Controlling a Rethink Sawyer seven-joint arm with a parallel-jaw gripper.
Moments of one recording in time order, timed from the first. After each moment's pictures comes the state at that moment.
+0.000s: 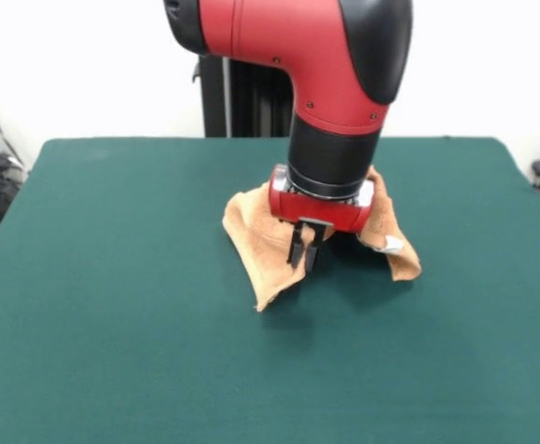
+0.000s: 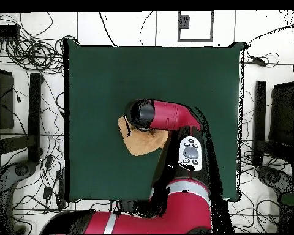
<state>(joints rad) -0.06 -0.40 -0.14 1.41 0.00 0.58 1.80</state>
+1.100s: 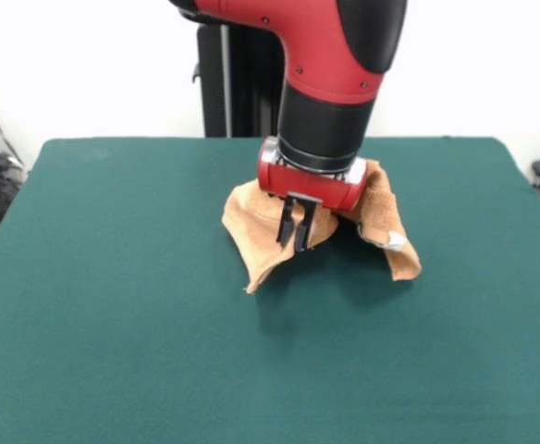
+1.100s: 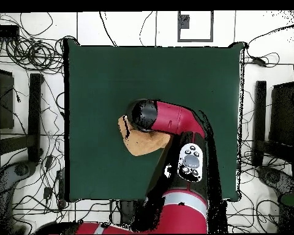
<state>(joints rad) -0.02 -0.44 -0.21 1.44 0.09 0.58 1.80</state>
